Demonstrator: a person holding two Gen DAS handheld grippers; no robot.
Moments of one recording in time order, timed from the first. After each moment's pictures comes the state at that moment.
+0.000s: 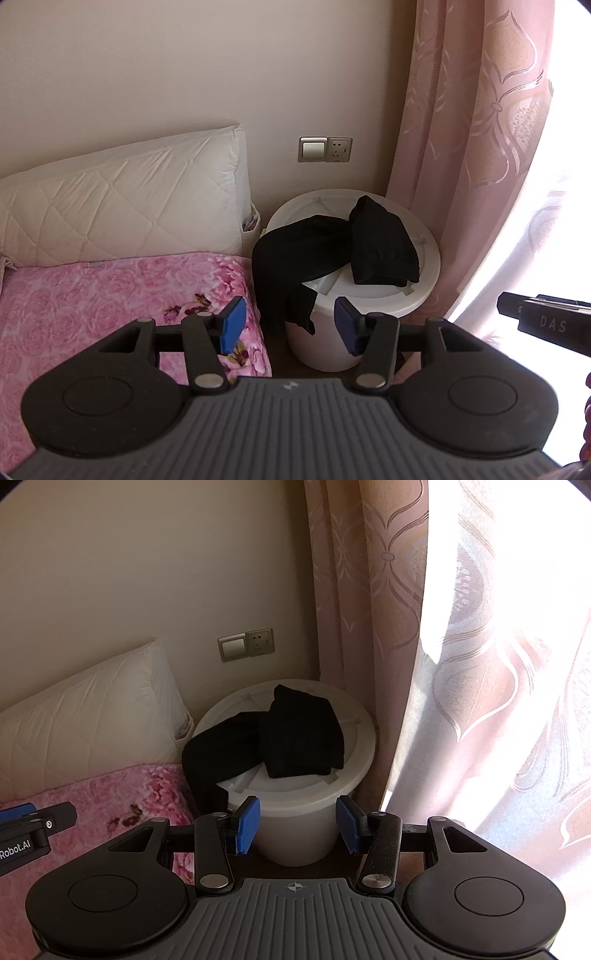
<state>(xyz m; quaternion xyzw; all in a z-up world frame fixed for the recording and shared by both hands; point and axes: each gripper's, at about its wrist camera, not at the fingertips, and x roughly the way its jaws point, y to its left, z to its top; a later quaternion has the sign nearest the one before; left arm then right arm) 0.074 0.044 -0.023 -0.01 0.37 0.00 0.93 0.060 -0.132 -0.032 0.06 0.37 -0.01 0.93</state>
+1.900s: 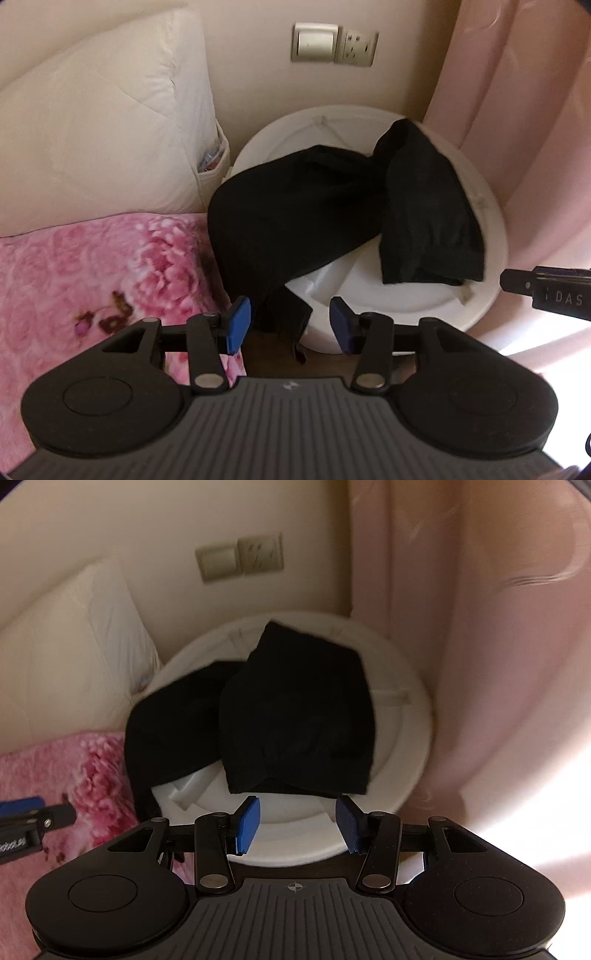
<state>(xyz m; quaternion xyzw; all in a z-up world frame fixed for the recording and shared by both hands) 0.338 -0.003 -0.218 0.00 0.50 -0.02 0.87 0.330 -0.192 -0.205 0.03 0.49 0.06 0.87</state>
